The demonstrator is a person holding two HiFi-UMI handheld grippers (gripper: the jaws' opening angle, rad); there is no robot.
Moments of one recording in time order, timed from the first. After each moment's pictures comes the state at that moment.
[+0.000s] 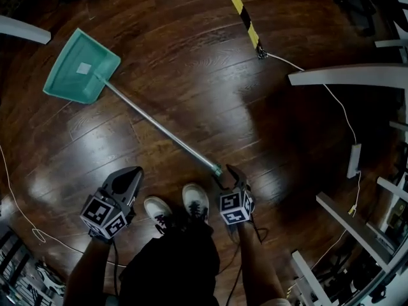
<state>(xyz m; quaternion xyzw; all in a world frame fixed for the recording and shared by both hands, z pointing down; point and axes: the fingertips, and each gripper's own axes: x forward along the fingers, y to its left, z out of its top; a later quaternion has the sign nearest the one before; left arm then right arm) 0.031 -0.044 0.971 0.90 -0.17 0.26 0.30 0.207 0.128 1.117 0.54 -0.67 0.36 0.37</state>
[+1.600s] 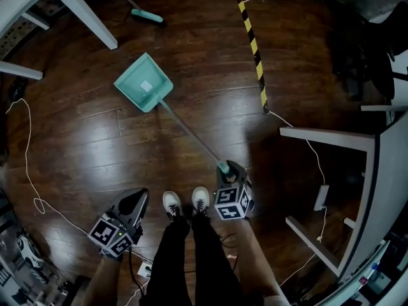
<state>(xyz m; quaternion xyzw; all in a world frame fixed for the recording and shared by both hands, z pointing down) -0.073 -0.070 0.661 0.88 -0.30 0.15 0.33 0.167 -0.048 0.806 0.52 -0.70 0.25 0.42</state>
